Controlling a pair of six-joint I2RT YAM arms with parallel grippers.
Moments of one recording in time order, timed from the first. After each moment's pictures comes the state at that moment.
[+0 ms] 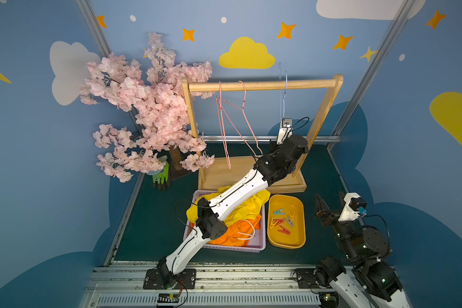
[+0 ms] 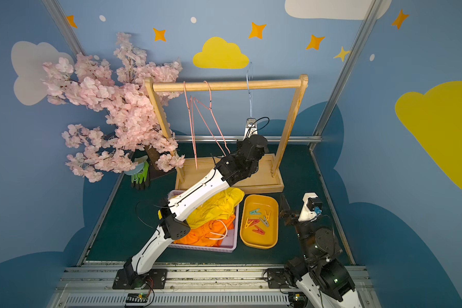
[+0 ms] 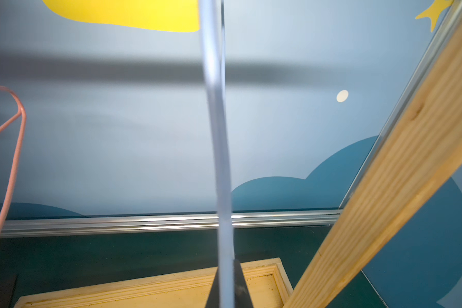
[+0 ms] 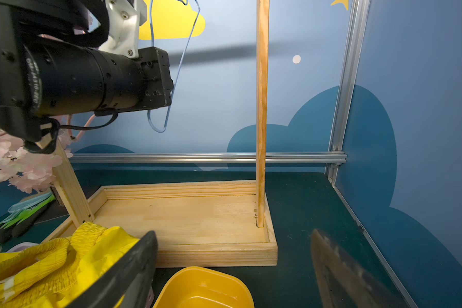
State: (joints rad) left arm -0.97 2.40 2.73 -0.54 -0.88 -0.27; right arm 0.55 0.16 0.59 -0.37 0.39 0.05
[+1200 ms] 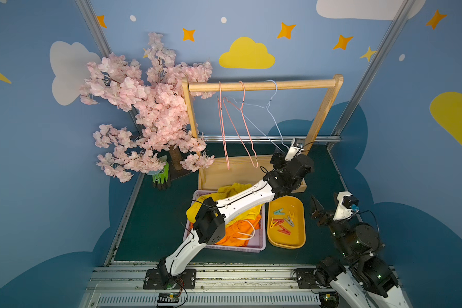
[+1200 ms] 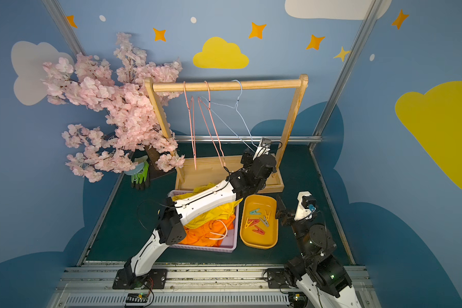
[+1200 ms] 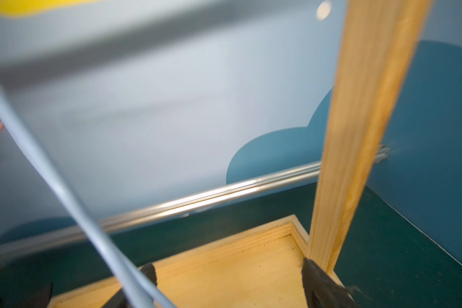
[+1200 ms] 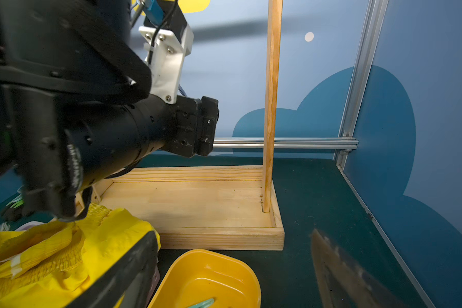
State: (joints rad) left arm -1.07 2.29 2.27 -0.21 -0.95 0.00; right arm 0.55 0.18 0.57 -0.39 0.36 0.07
